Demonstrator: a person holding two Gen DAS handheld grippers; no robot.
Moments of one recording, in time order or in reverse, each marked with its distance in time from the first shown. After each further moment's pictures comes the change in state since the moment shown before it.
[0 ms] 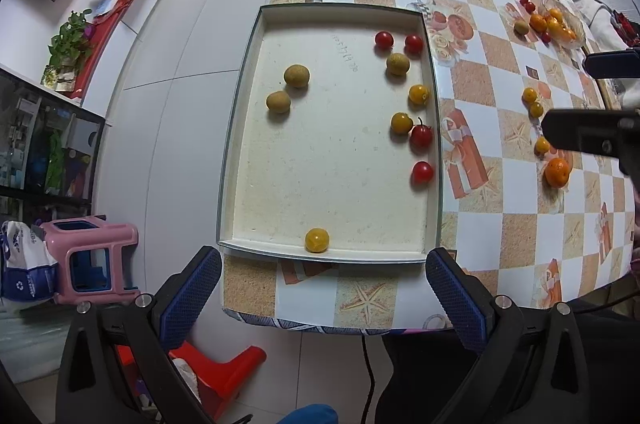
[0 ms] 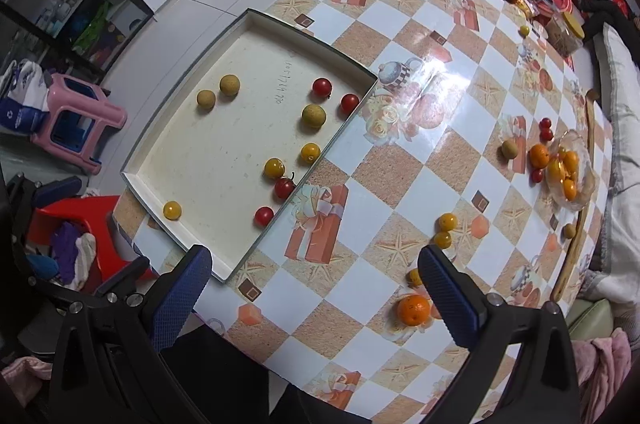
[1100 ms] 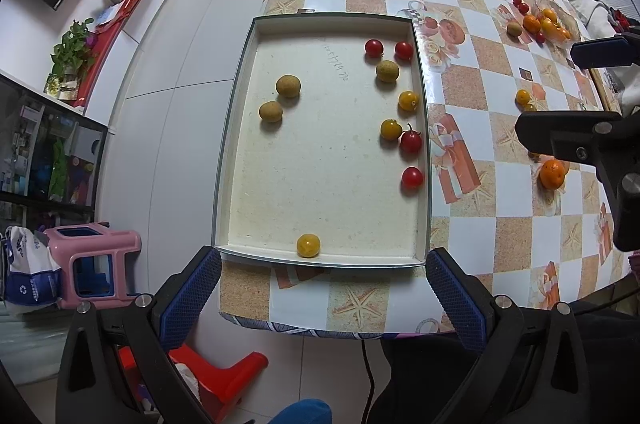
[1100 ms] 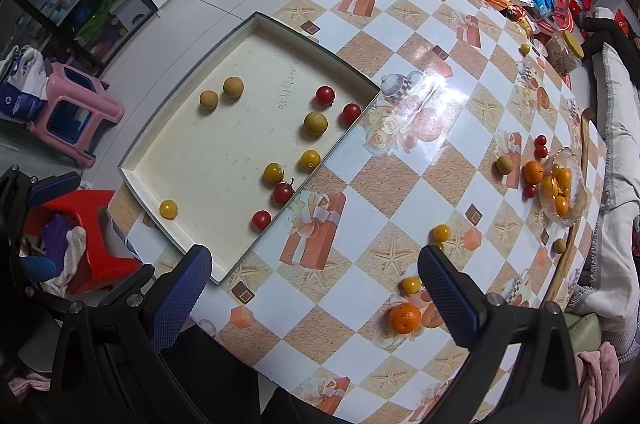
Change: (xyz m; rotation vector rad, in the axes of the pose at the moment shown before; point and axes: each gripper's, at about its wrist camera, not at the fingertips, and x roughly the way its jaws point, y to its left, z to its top) left arm -0.006 -0.012 0.000 0.012 -0.023 0.012; right arm -0.003 0.008 0.000 -0.038 -0.023 -0.028
